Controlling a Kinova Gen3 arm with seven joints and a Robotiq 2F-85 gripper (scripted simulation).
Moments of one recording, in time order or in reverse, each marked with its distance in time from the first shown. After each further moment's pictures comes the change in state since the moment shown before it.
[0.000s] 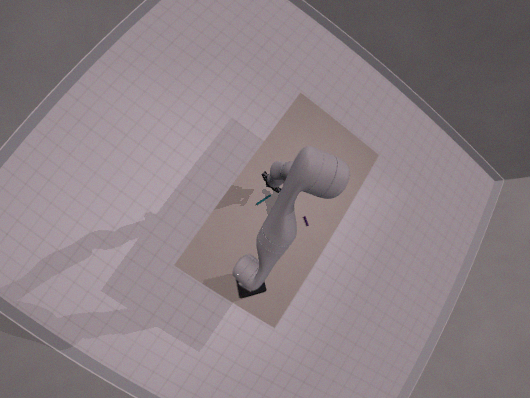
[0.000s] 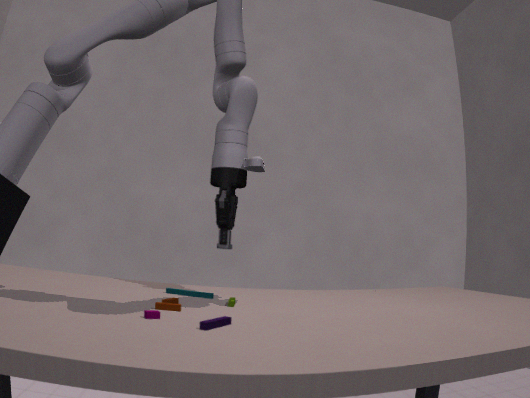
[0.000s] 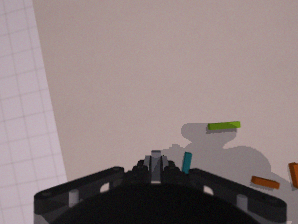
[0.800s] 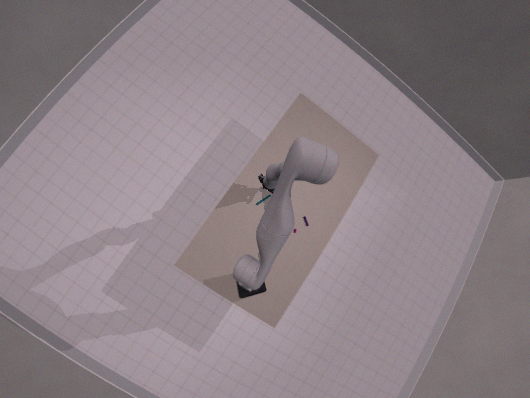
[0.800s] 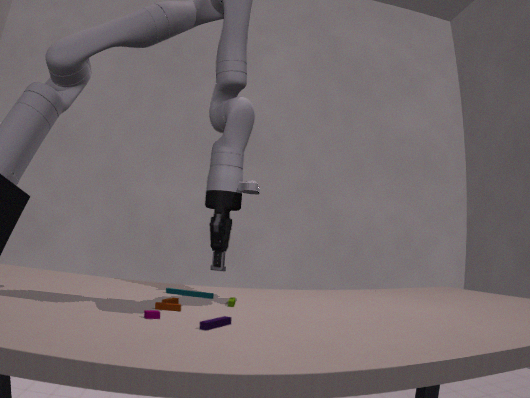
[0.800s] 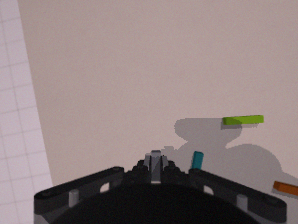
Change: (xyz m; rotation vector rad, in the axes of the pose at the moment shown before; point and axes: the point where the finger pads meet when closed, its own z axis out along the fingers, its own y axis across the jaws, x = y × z) arm -0.011 -0.005 0.046 -0.004 -0.022 -0.016
